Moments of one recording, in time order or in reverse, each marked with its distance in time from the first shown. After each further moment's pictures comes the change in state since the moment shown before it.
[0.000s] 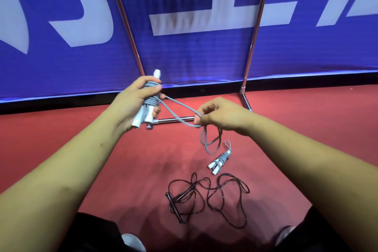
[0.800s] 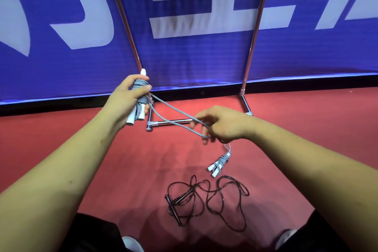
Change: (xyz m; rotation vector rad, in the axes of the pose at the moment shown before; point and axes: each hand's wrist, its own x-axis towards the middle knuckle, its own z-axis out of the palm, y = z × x) left_hand 0.011 0.000 -0.020 0.086 0.145 0.079; right_hand -0.004 0.006 -0.004 -0.165 -0.213 -0.032
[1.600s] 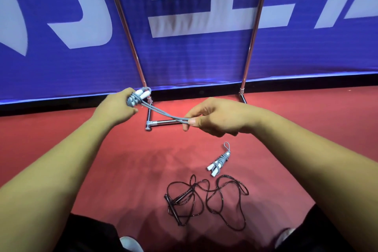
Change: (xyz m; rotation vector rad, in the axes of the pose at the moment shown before) left_hand 0.020 -0.022 -0.039 1.242 0.080 0.070; right_hand -0.010 -0.019 -0.011 0.068 -0.087 -0.106
